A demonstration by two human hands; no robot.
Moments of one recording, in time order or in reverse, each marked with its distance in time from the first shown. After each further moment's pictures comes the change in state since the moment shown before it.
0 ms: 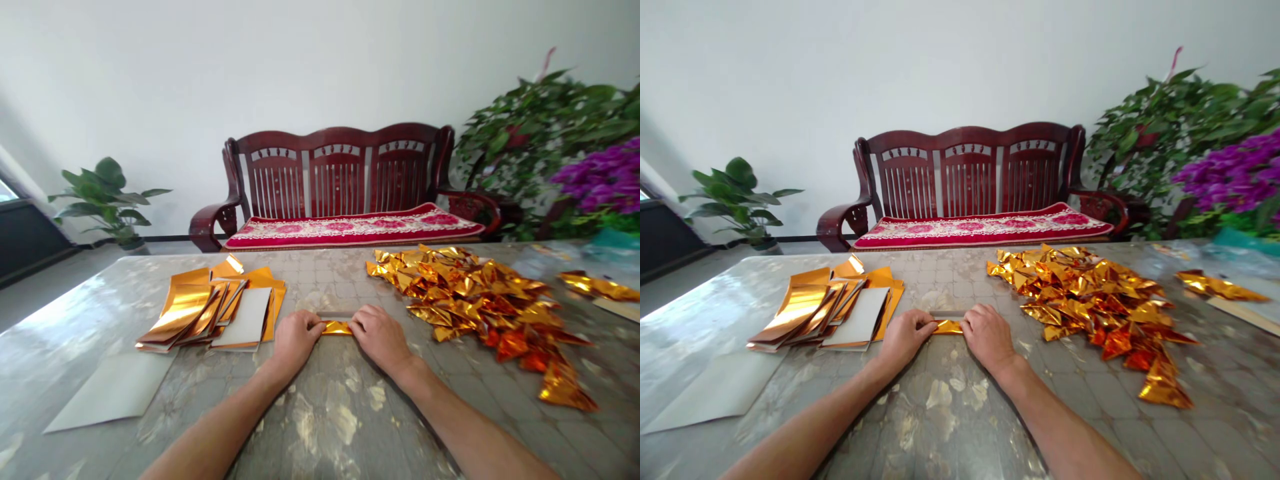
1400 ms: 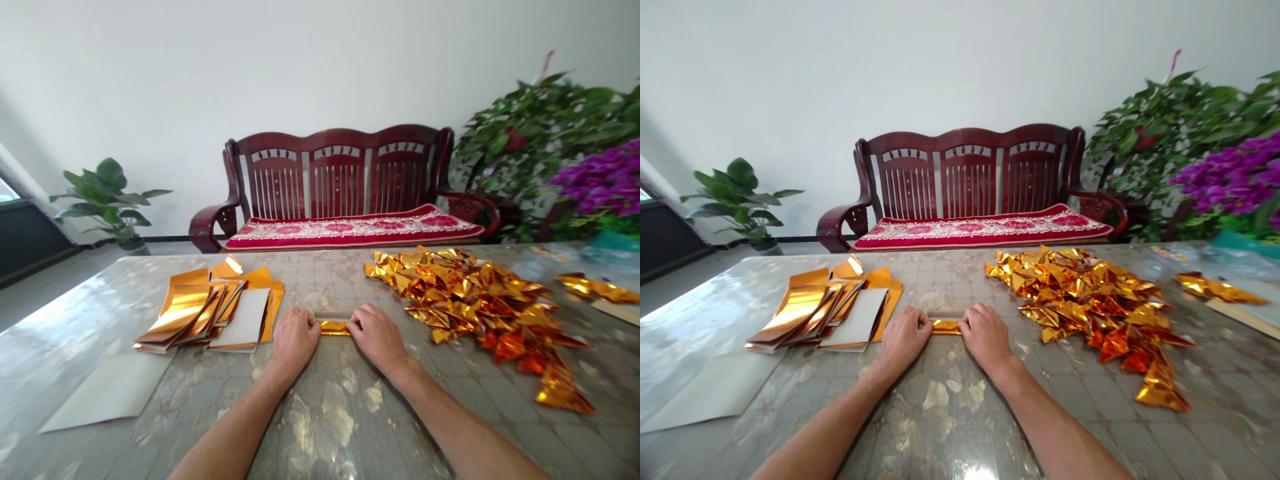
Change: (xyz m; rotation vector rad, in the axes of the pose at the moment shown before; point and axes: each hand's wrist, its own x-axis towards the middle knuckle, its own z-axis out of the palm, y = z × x) left_hand -0.001 0.010 0.006 0.244 0.090 -0.082; right_hand 0.003 0.000 0.003 0.008 -0.001 0.082
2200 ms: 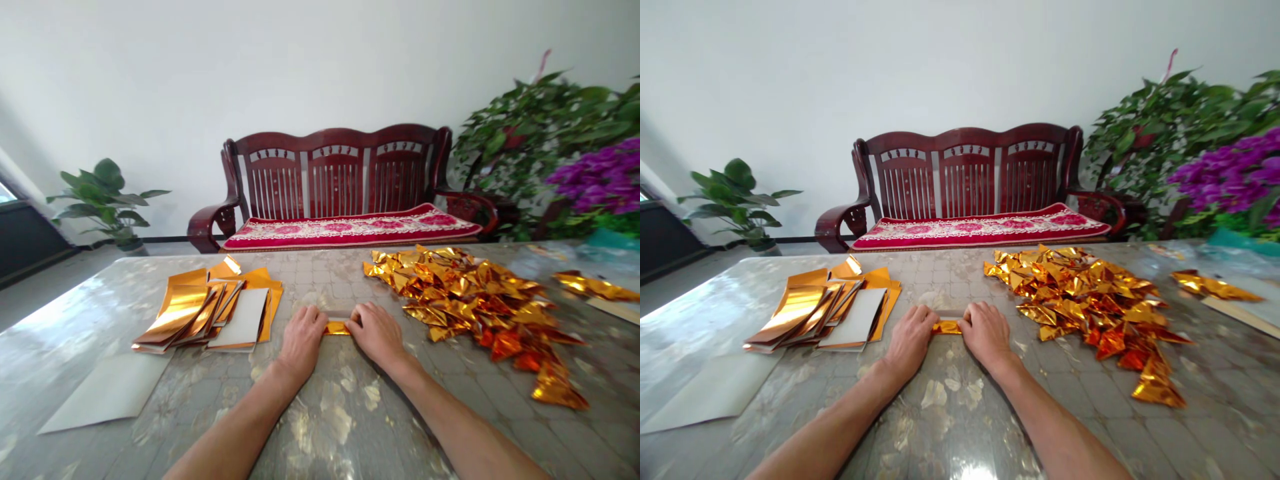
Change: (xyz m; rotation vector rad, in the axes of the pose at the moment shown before) left_hand -0.007 0.008 -0.001 0.205 0.006 0.421; right_hand 0.002 0.005 0.001 0.019 -0.023 0.087
